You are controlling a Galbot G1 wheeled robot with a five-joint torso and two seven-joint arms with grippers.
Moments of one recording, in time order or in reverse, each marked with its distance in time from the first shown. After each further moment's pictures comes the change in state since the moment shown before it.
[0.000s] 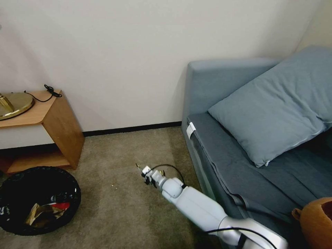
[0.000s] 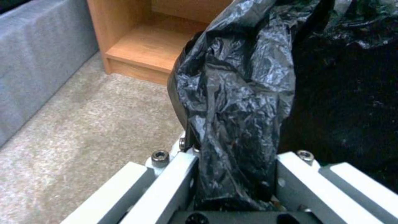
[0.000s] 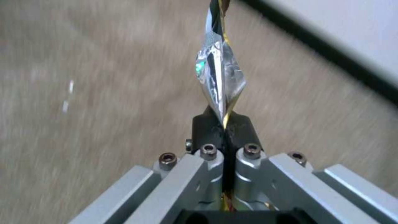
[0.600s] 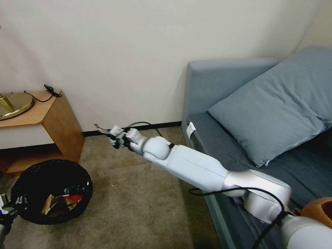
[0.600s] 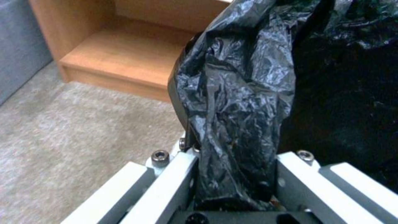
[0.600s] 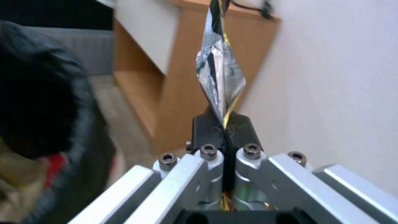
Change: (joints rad) left arm -0.082 -0.022 0.064 -0.053 0.041 0.037 -0.004; right arm 0.387 0.073 -0.243 0.202 0.346 -0.002 -0.044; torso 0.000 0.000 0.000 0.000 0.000
